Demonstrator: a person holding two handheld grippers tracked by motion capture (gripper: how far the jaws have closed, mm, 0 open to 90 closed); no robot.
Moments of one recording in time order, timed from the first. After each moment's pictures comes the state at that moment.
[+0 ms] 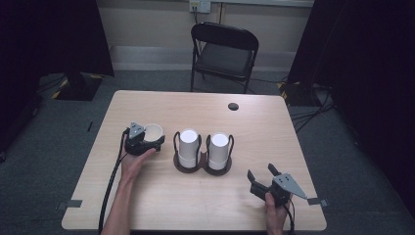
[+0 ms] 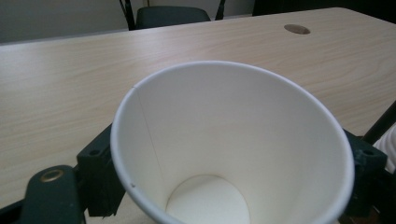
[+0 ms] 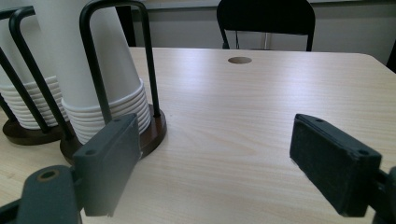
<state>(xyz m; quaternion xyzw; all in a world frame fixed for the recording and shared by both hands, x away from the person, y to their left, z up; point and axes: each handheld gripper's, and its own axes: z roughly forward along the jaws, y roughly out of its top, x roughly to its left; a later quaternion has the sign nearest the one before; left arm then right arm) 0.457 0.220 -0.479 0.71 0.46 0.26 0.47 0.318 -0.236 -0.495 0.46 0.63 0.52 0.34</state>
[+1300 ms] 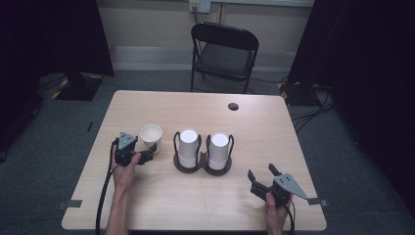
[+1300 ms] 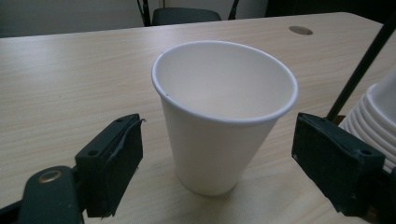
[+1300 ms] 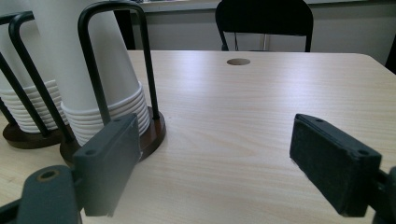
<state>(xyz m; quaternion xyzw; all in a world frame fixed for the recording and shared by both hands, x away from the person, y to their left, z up) 0.411 0.235 -0.471 0.69 0.48 0.28 0.47 0.318 -0.237 -0.495 0.47 0.62 0.53 0.34</state>
